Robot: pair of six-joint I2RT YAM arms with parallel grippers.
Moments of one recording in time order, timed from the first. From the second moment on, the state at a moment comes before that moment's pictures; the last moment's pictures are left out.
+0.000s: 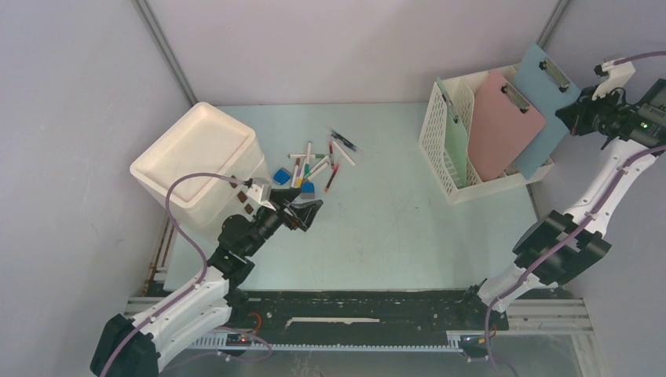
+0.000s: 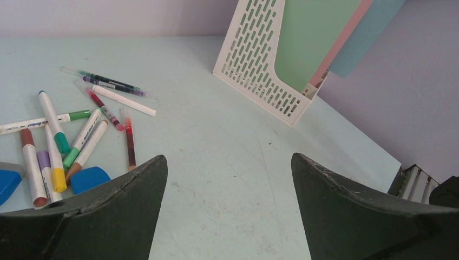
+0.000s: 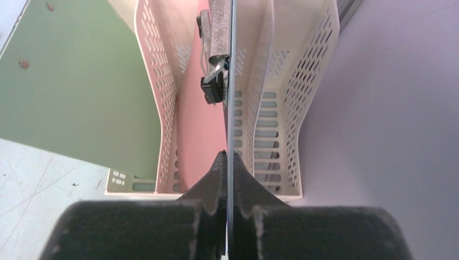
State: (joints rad) left arm -0.56 0.73 0.24 0.62 0.14 -0.38; right arm -0.75 1.65 1.88 -0.82 -0.92 -0.58
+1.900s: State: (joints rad) left arm -0.56 0.72 0.24 0.60 0.14 -0.38; right arm -0.66 1.89 1.86 -0.69 -0.94 -0.59
